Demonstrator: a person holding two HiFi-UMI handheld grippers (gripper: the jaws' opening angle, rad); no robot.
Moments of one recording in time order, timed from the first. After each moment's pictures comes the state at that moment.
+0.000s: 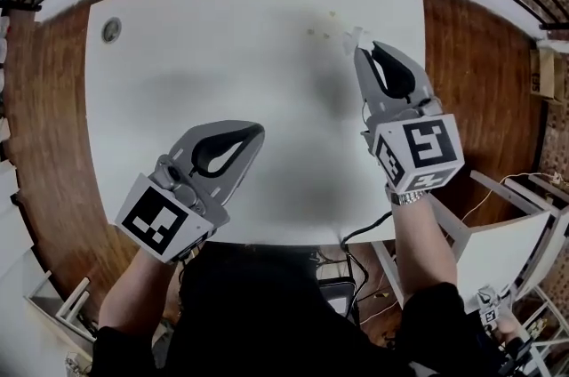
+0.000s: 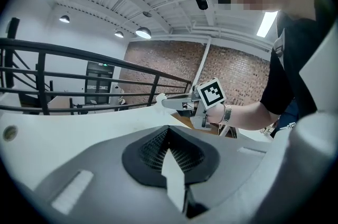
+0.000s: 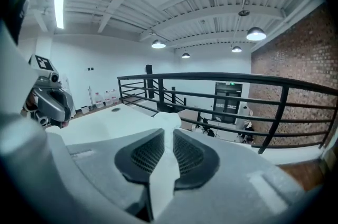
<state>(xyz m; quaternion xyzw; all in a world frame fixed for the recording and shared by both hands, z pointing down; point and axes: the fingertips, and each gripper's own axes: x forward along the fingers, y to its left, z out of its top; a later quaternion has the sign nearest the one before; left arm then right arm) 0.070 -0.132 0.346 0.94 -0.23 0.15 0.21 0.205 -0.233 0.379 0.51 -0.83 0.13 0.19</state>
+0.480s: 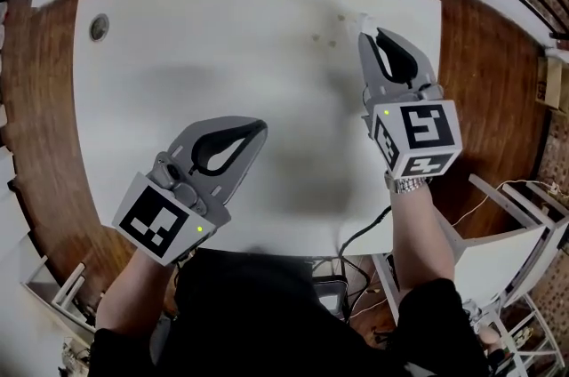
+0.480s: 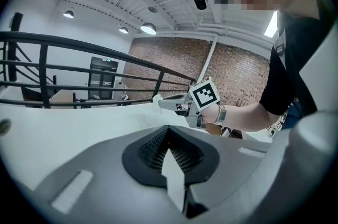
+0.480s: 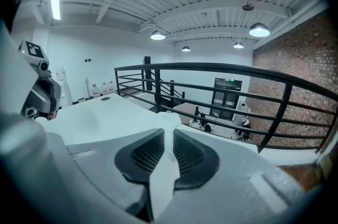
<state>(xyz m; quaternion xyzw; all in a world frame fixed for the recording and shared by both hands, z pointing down) 0.078 -0.169 0.386 0.93 -0.24 0.17 0.24 0.214 -0.288 0.439 0.51 -0.82 0.14 0.23</state>
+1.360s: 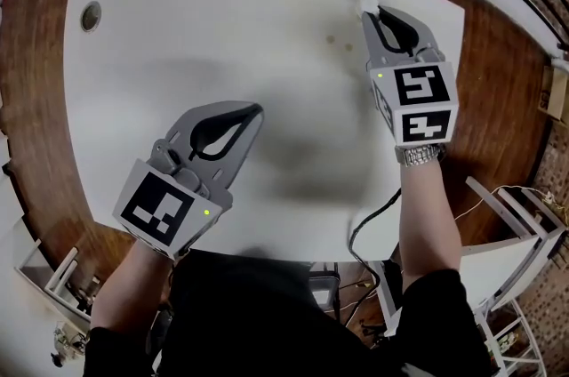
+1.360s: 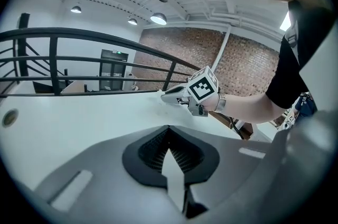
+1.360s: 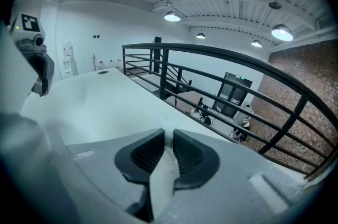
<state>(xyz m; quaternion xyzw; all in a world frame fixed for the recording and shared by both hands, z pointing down) 0.061 -0.186 0.423 0.90 -0.29 0.22 0.26 0.198 -0.325 0.489 0.46 -0.81 0.11 0.34</state>
